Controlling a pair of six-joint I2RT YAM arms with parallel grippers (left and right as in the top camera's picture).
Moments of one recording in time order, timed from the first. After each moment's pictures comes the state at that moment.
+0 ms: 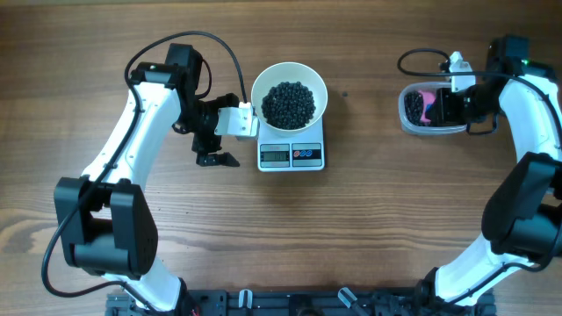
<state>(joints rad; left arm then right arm) -0.14 1.82 1.43 -1.17 0.52 1.55 -0.26 1.90 1.47 -1.01 -0.41 -0.32</state>
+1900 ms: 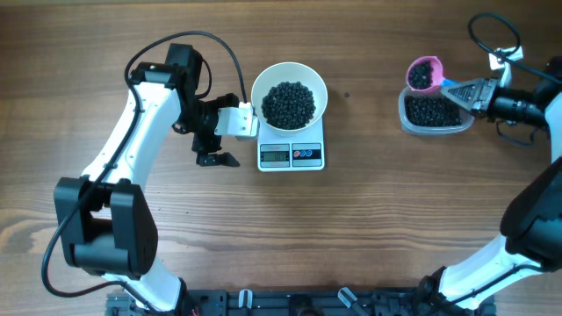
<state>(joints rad) -0.14 1.82 1.43 -1.17 0.52 1.55 -0.48 1.92 1.47 -1.01 -1.11 -0.33</state>
